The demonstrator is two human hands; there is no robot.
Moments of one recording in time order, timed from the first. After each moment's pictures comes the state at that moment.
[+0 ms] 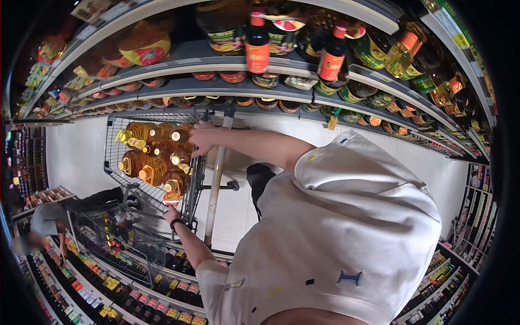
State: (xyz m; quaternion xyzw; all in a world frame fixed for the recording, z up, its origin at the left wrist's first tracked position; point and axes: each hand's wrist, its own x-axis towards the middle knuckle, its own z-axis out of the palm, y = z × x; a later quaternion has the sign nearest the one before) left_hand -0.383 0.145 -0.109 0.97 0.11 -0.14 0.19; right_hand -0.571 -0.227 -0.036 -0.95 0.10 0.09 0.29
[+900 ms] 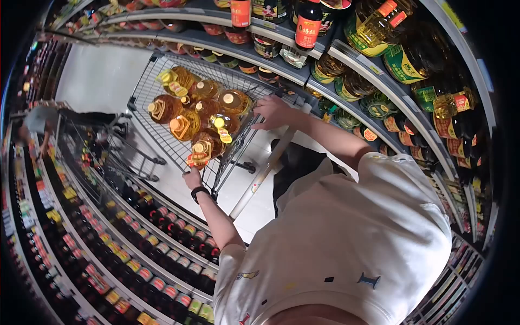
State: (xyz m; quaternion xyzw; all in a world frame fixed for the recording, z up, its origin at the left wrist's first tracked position) left_hand -0.789 0.174 -0.137 0.95 0.11 -0.11 0.27; right_hand -0.976 -0.216 -0.046 -0.96 0.05 -0.01 0.28
